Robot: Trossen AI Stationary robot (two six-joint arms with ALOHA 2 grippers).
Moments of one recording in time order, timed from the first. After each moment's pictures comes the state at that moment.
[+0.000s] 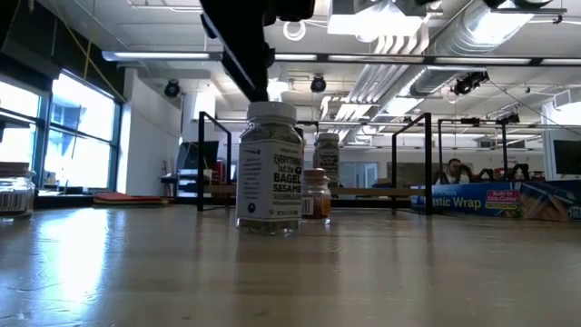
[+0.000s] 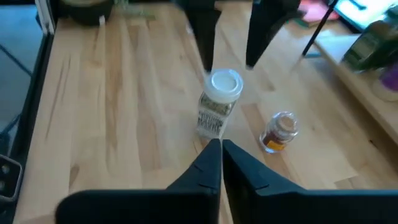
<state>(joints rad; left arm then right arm) -0.24 1.86 1.59 -0.98 -0.06 -0.29 0.71 1.61 1.17 -0.50 0.75 0.63</state>
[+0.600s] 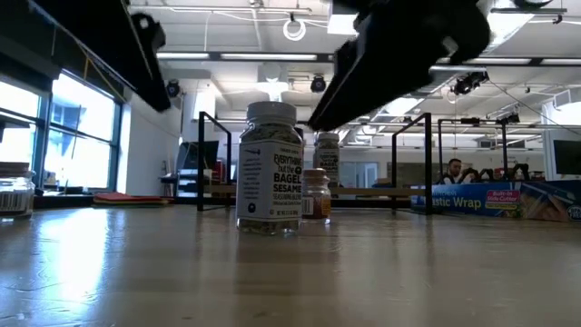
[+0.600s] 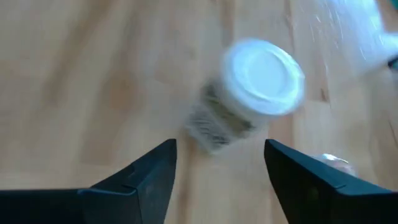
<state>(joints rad) -0.62 1.69 1.09 -0.46 -0.48 -0.69 0.38 1.83 1.17 -0.24 0.33 0.09</state>
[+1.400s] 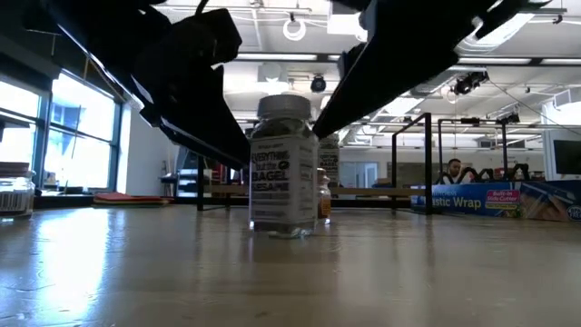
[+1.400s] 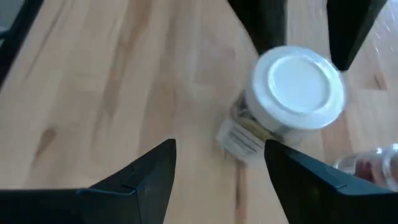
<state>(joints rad) -0.44 1.71 0.86 -0.01 -0.56 -0.55 0.46 1.83 1.18 -0.23 0.33 0.27</state>
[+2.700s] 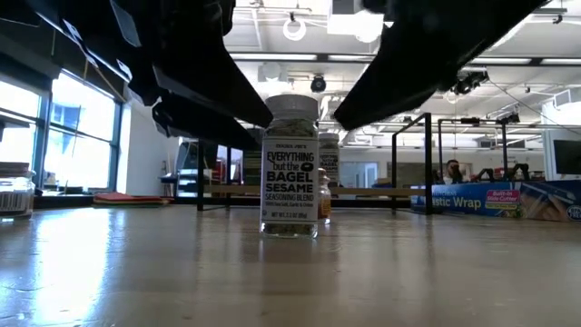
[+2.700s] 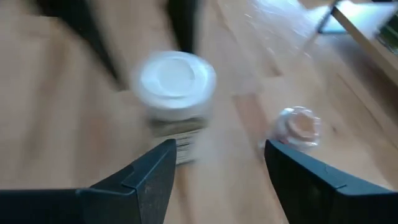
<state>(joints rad) -0.52 1.73 0.86 0.17 -0.58 -0.62 0.52 1.72 1.00 -0.09 0.63 0.43</state>
